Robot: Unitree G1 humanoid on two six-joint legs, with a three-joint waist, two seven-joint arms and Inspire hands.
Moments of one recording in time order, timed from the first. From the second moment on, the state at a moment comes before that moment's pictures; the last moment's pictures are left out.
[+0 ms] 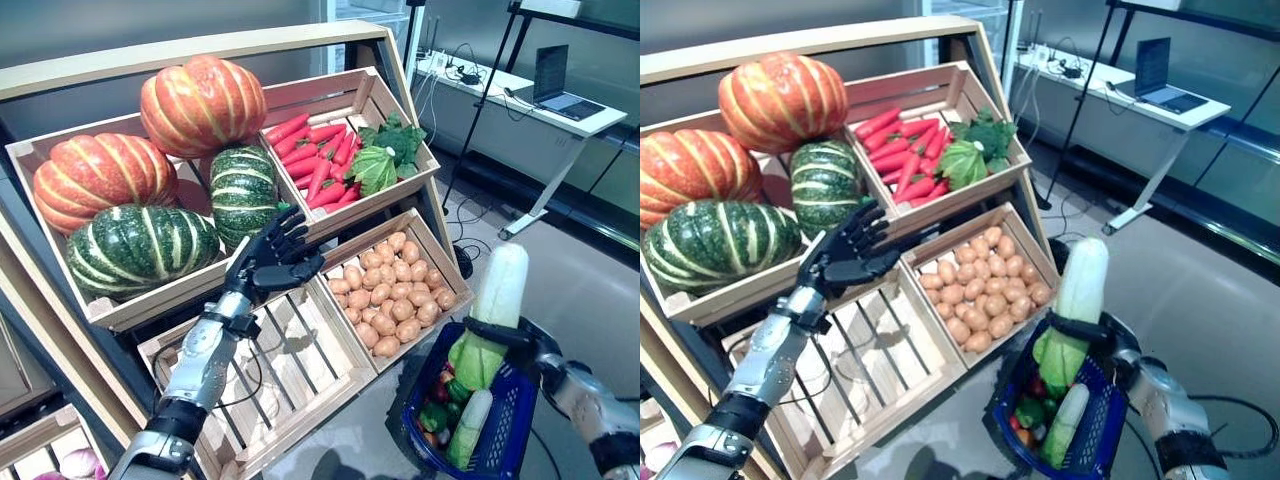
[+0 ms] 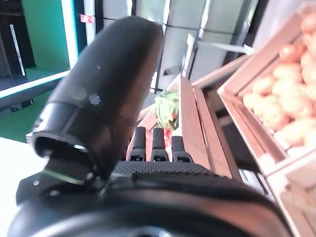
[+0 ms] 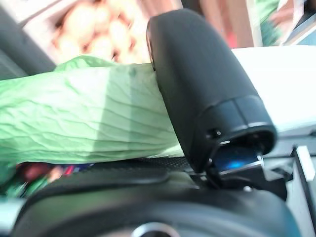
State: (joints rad) left arm -0.28 0.46 -0.15 0.38 -0.65 -0.26 -0.24; right arm -0.06 -0.64 -0.04 0.59 0.74 0.21 0.17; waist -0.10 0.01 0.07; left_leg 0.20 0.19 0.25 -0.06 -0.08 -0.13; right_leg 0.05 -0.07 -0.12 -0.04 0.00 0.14
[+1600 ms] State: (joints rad) left arm -0.56 0.57 -0.35 0.40 -0.78 -0.24 -0.16; right arm -0.70 -0.66 -0.02 1.21 0.84 0.13 -0.14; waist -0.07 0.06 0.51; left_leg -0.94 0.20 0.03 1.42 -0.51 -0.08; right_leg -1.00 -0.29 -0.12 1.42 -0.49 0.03
